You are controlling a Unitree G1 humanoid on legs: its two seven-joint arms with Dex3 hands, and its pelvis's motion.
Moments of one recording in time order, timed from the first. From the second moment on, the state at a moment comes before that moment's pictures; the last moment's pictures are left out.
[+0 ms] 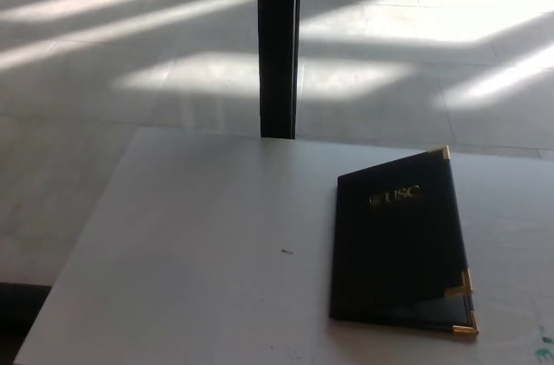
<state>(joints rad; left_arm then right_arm) 0.24 0.34 0.51 0.60 -0.18 0.07 -0.15 0.15 -0.45 -0.61 0.80 0.14 -0.04 0.12</state>
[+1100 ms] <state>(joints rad) 0.26 0.33 0.69 0.47 -0.41 0.08 -0.22 -0.30 -0.22 -0.57 0.06 0.41 0.19 0.00</state>
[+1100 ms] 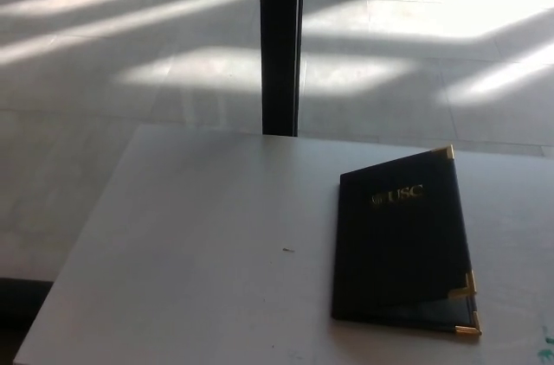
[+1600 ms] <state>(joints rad) 0.28 0.33 0.69 0.47 -0.46 0.12 -0.22 -0.32 -0.09 -0.42 0.18 0.41 0.34 -0.11</state>
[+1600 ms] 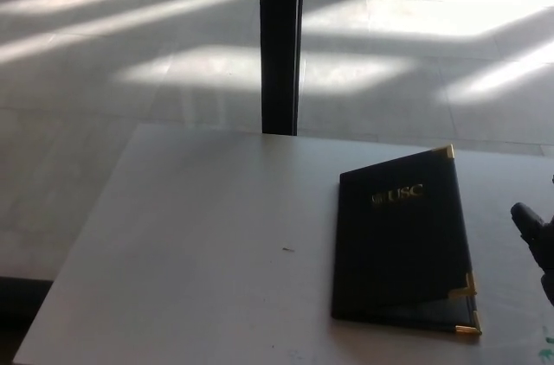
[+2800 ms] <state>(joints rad) 0.30 0.33 0.68 0.46 -0.49 0.14 -0.21 -0.32 0.12 -0.27 0.19 0.43 0.35 -0.18</state>
